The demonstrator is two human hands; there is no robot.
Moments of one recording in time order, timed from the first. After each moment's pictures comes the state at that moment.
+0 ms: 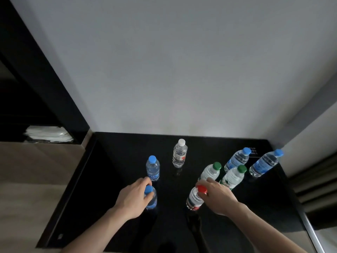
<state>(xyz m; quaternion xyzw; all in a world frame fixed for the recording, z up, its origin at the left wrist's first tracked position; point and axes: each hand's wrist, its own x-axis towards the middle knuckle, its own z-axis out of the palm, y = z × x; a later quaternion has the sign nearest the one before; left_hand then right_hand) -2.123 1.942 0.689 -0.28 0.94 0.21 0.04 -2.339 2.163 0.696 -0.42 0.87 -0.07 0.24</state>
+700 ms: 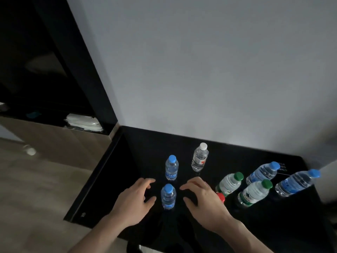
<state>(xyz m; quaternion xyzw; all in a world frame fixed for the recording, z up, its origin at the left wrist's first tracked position) -2.069 1.956 0.735 -0.37 0.90 0.24 0.03 -2.272 2.119 0.734 -0.55 0.77 -0.23 0.23</state>
